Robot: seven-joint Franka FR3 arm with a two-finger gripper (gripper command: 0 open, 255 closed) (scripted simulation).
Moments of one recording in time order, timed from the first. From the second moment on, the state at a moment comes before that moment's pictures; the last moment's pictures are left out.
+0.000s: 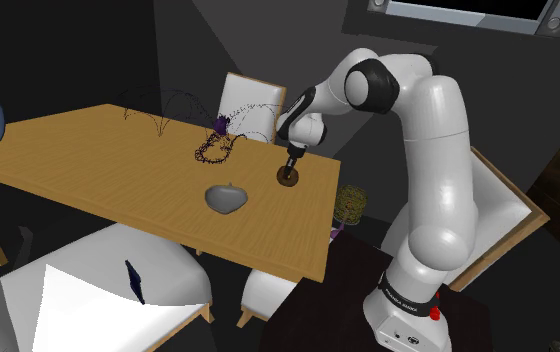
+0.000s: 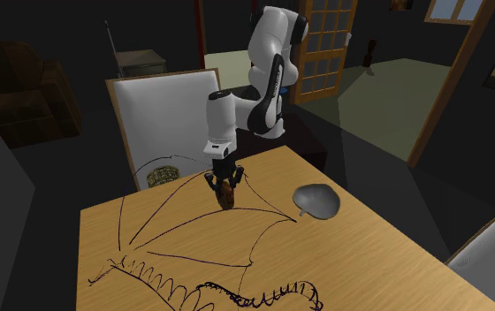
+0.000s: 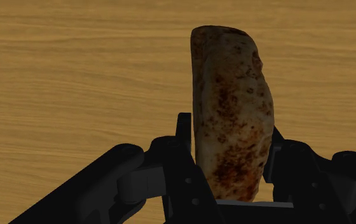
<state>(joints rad) -0.06 0.49 -0.45 -1.99 0.51 2.55 -1.21</state>
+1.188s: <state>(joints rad) -0.02 0.38 -0.52 -1.97 0.41 2.44 -1.14</state>
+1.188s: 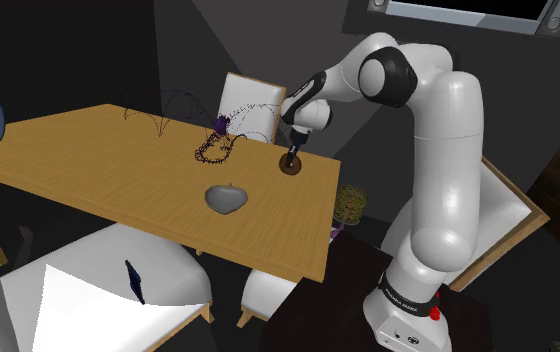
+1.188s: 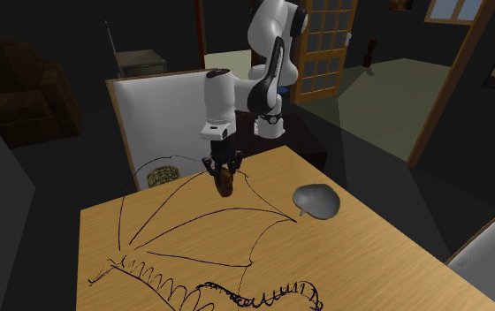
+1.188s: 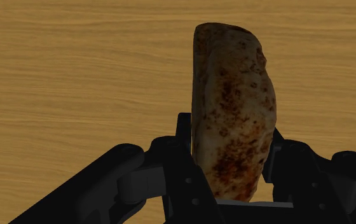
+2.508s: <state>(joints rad) 0.18 0.21 -0.53 -2.02 0.22 2.37 -0.82</state>
